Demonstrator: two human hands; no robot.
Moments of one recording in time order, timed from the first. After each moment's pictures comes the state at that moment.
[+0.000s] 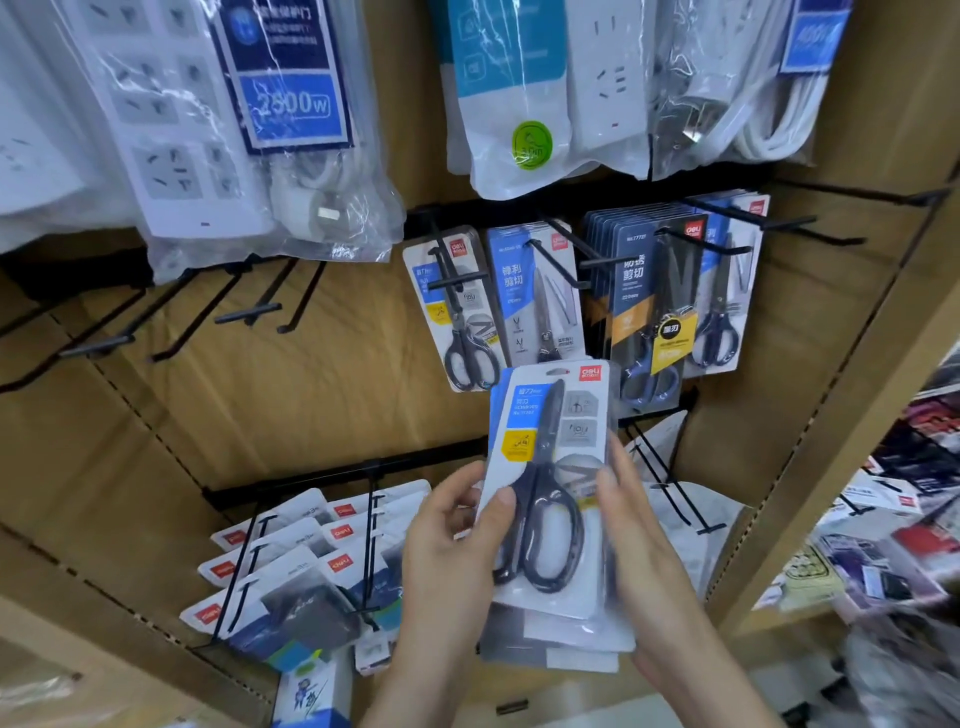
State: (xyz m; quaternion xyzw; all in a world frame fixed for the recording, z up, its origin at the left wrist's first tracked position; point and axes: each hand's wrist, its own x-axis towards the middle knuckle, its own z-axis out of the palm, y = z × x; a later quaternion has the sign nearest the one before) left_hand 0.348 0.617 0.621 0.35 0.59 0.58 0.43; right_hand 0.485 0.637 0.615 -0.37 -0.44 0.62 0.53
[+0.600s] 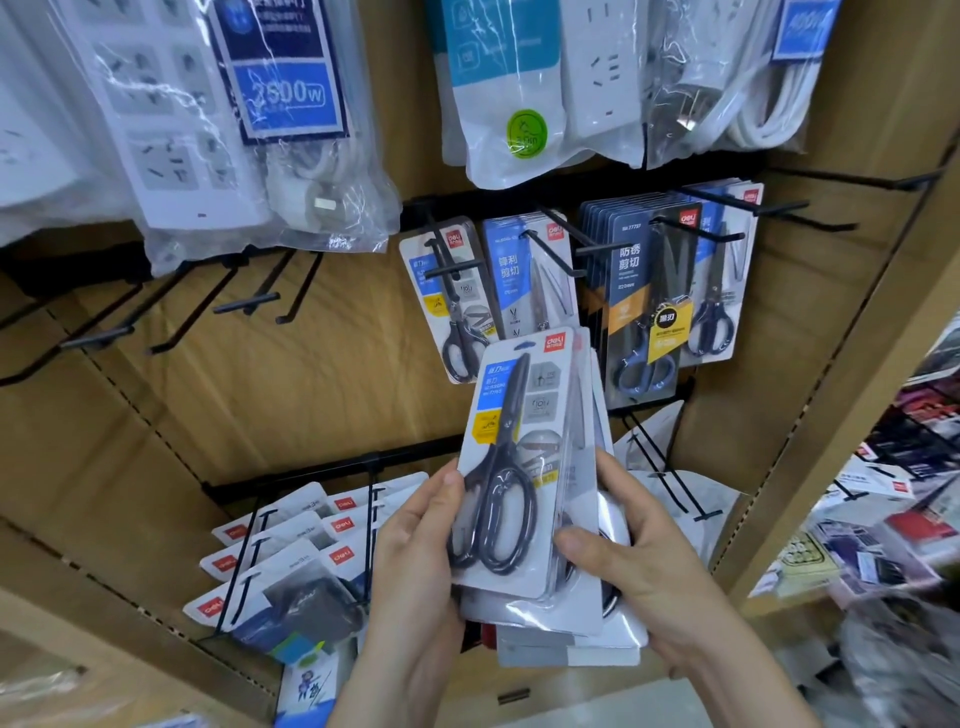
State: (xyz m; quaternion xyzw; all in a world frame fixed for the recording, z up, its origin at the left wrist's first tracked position) left_hand 0.339 0.605 0.633 0.23 0.50 0.62 0.56; right_hand 0.502 0.634 0.612 -0.30 -0.49 0.68 0.46
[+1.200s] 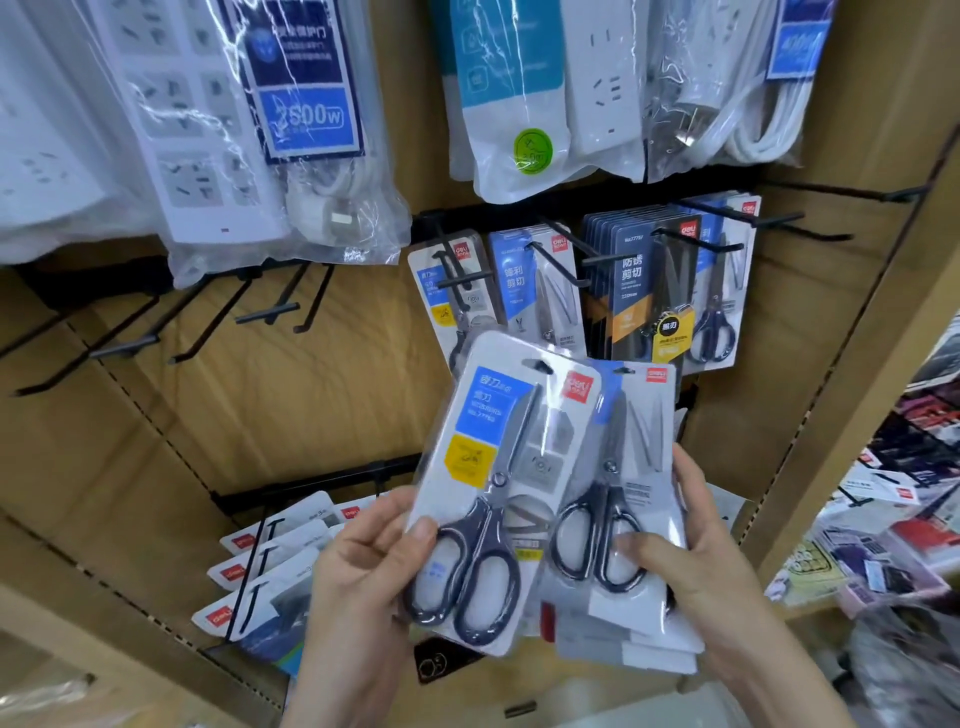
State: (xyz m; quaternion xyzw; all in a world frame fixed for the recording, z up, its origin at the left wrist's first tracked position) left_hand 0.291 0.582 0.624 0.30 0.43 0.66 0.53; right_hand 0.524 0.631 0.603 -0.41 -0.45 0.59 0.53
